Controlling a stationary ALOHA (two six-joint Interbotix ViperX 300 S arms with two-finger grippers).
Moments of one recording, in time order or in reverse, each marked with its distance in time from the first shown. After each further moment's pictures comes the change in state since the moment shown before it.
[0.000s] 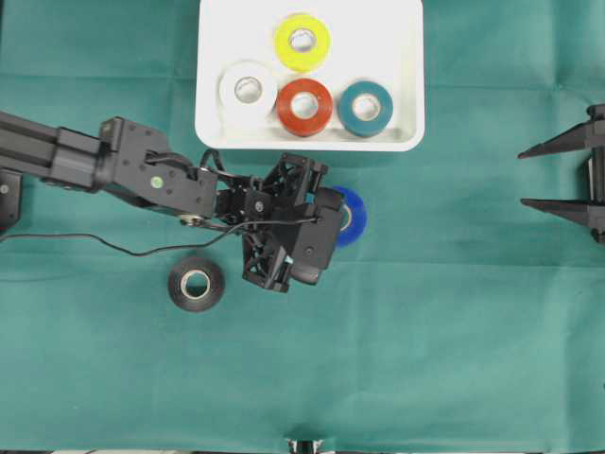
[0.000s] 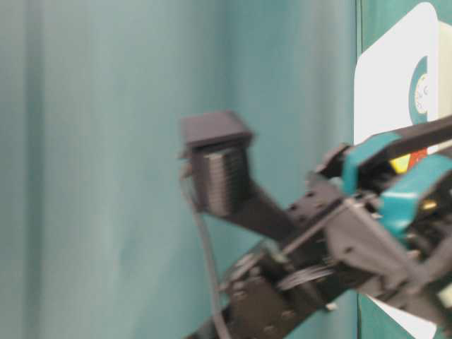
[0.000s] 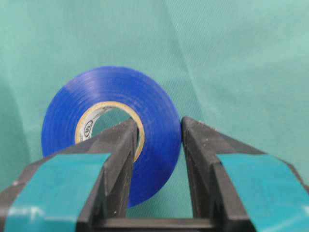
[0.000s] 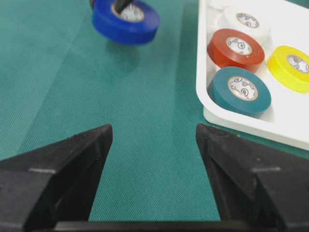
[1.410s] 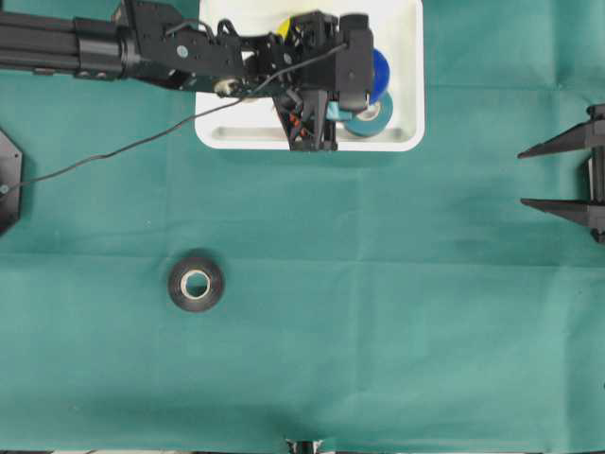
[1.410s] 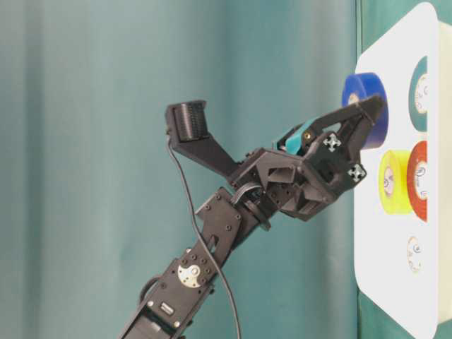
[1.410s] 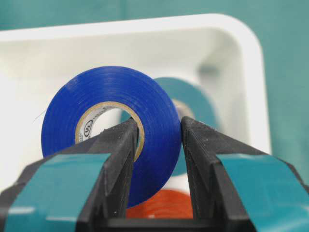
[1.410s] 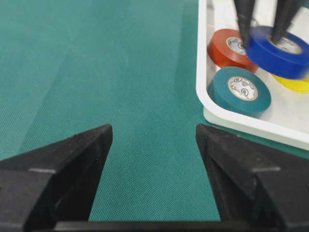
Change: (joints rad) left arm 0.336 0.055 -0.153 0.003 0.052 0.015; right arm 0.000 0.000 -0.002 0.000 0.000 0.000
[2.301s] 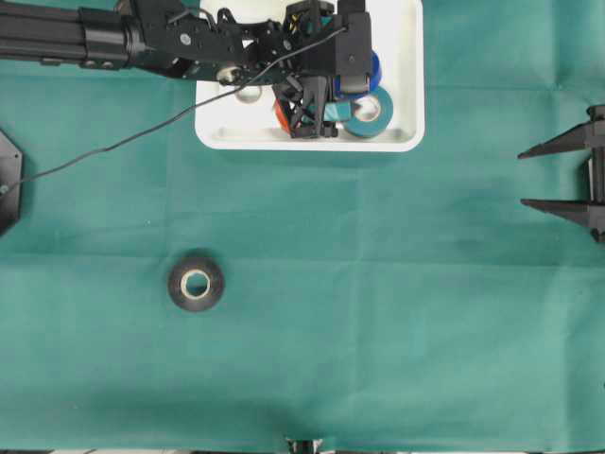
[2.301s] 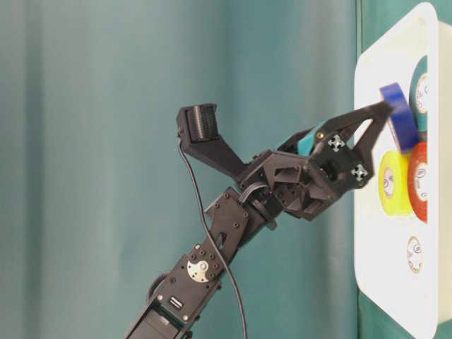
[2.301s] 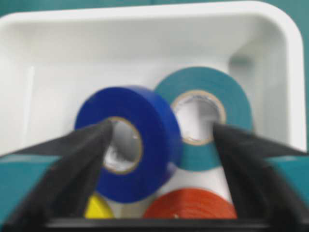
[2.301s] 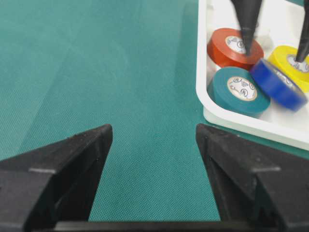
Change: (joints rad) left arm 0.029 0.018 -0.006 0.000 0.000 -0.002; right arm 0.000 0.002 0.000 0.000 0.000 0.000
